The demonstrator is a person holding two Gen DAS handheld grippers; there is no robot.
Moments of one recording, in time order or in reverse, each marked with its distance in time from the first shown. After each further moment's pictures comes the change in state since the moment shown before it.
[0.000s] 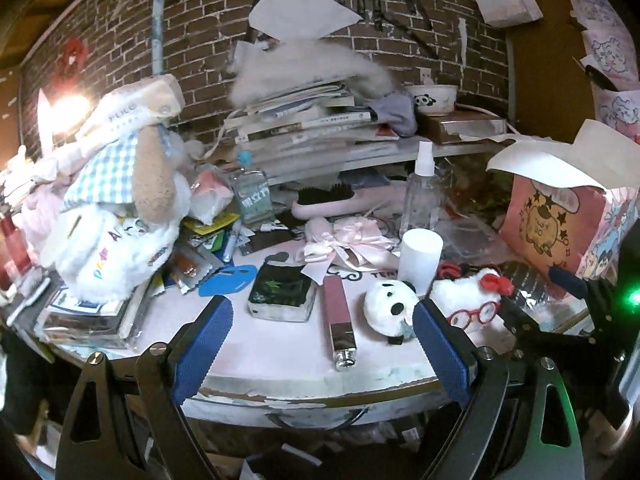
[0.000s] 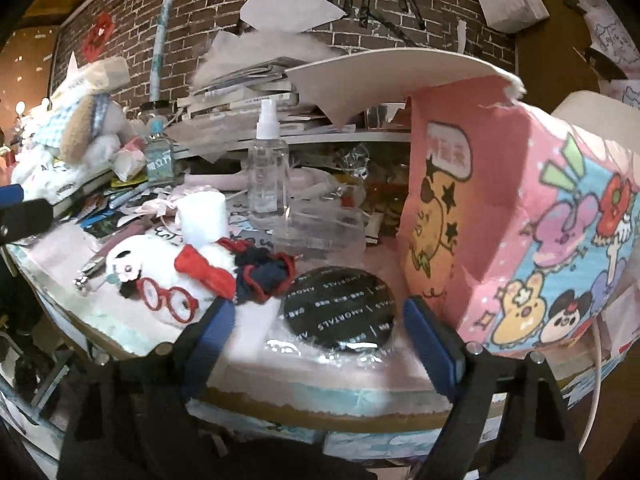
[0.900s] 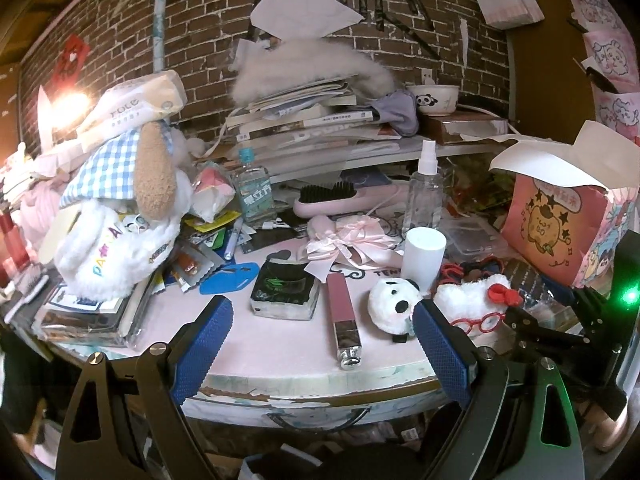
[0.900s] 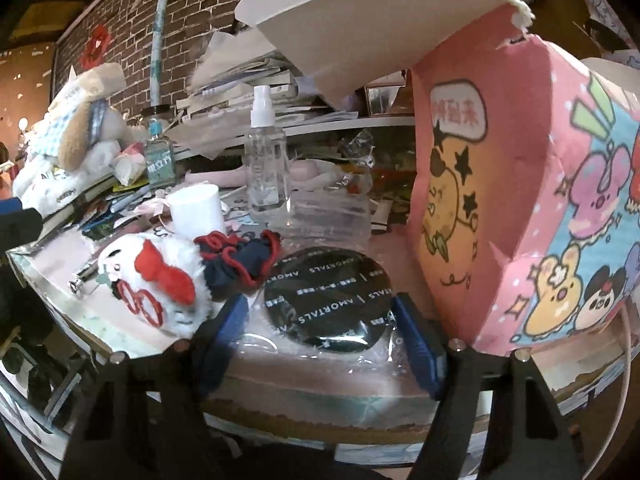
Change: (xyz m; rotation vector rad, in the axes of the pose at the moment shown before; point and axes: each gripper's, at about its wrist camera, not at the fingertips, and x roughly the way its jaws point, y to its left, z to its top) left arm 0.000 0.005 0.000 -0.013 0.002 0.000; right arm 0.014 -0.011 -0.011 0.058 0.005 0.072
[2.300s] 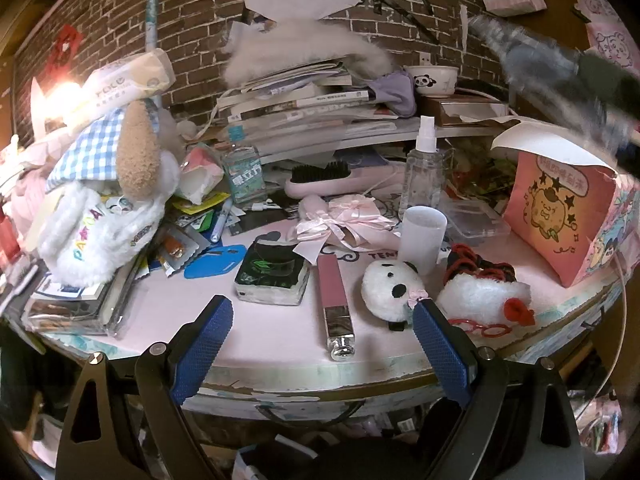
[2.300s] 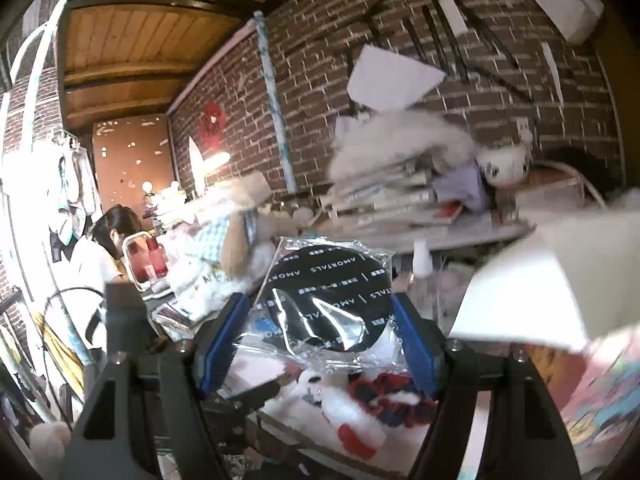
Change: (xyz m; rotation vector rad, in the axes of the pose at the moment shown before) left arm 0.018 -0.007 -0.009 -0.005 0.050 -0.017; right arm -0.083 0.018 0.091 0.025 -0.205 0.536
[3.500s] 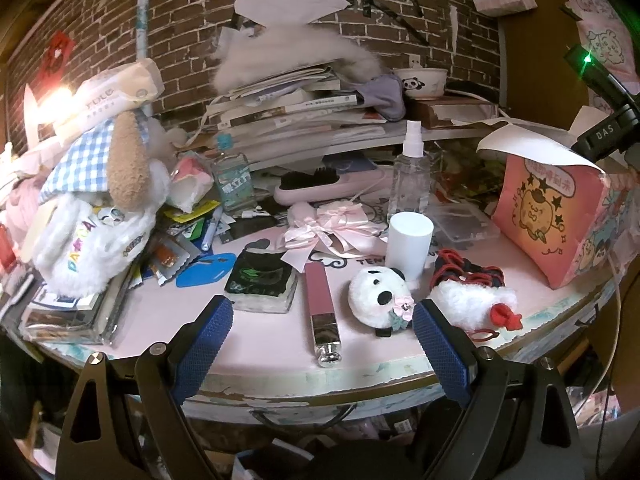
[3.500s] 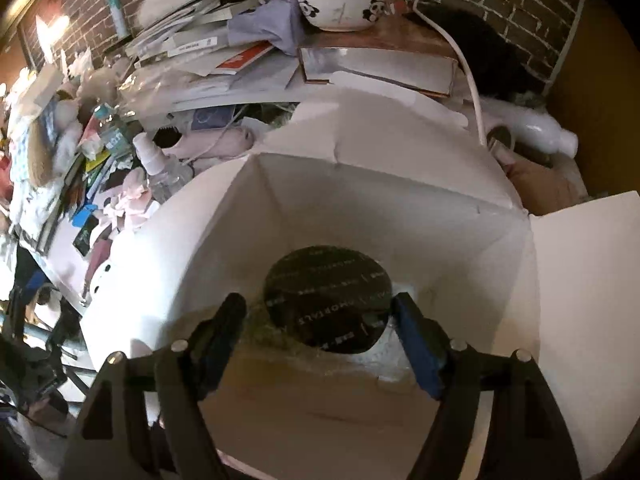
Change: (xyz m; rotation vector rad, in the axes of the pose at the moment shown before) left arm -0.003 -0.005 0.005 0.022 -0.008 -0.021; right arm 0.028 -0.181 0.056 0.080 0.811 -0.454
